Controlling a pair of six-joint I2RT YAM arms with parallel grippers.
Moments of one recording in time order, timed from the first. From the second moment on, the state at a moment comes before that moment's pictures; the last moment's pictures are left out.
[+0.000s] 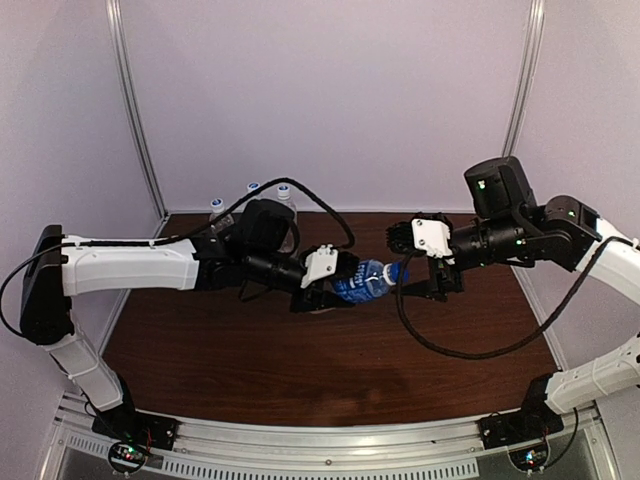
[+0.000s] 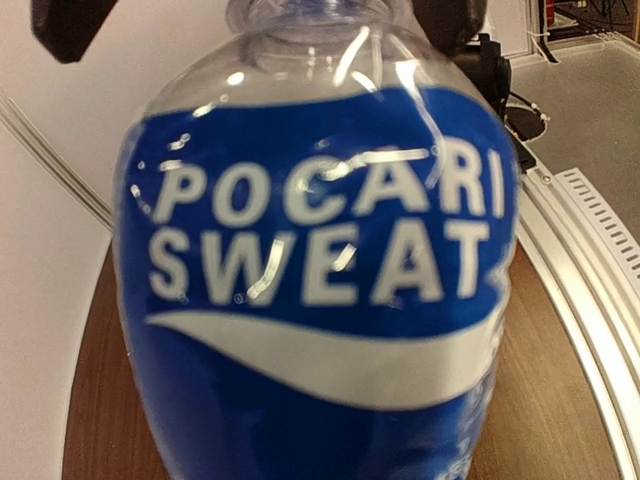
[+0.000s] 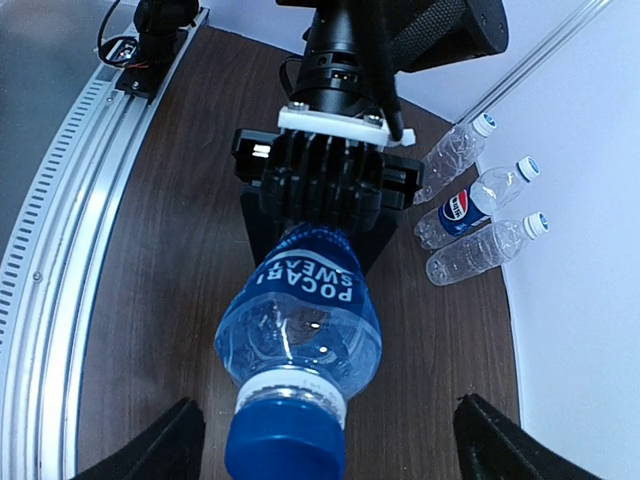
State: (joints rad) left arm -0.96 1.64 1.20 -0.08 0.53 0.67; right arm 0.89 1.16 1.28 -0.73 -0.28 -0.77
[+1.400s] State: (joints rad) left arm -0.99 1.64 1.08 0.47 -0.20 0.63; right arm 0.72 1.37 1.52 -0.58 -0.22 0.42
